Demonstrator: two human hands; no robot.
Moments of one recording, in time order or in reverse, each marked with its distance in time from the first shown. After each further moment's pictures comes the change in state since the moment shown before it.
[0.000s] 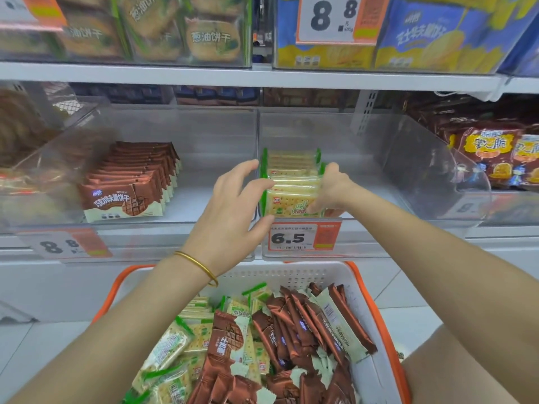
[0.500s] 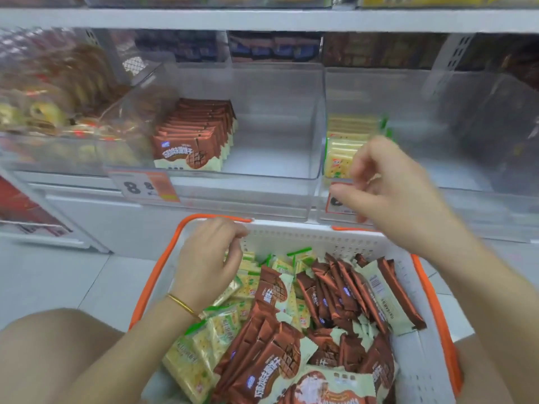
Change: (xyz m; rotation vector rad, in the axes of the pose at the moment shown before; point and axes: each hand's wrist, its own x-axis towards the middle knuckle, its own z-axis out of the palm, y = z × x) left_hand -0.134 -0.059 0.006 0.047 0.099 -0.226; right_hand -0.150 -0.015 0.023 0.273 0.156 -0.590
